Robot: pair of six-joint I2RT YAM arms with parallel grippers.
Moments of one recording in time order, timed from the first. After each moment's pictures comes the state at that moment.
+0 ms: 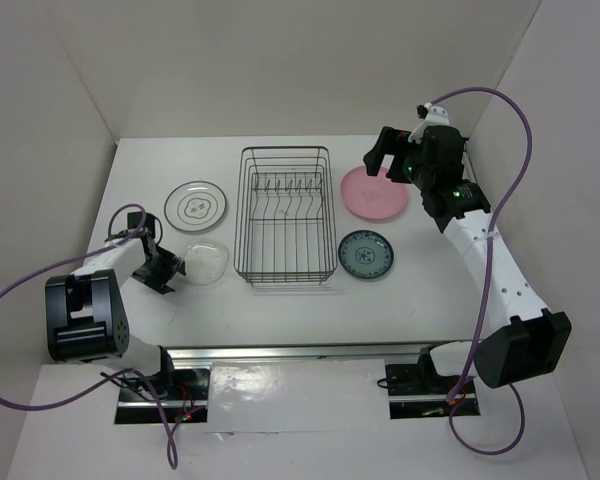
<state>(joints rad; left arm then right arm) 0.19 1.48 0.78 -0.61 -0.03 -0.93 0.21 1.31 1.33 -0.34 -0.05 0.33</state>
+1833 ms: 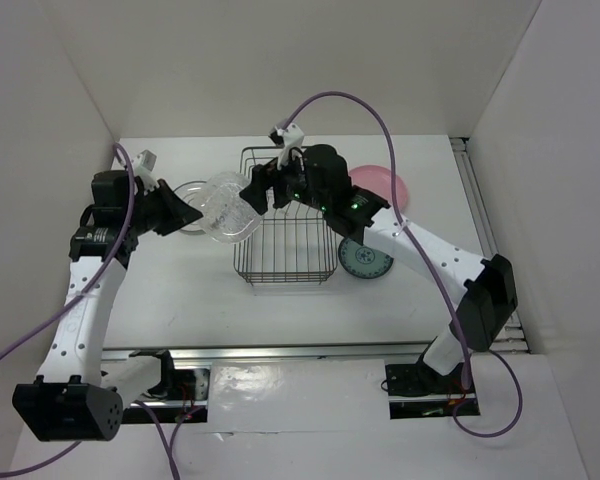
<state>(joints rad) 0.05 1.06 1.12 -0.63 0.44 -0.50 0.79 1.59 1.47 -0.05 -0.14 0.21</state>
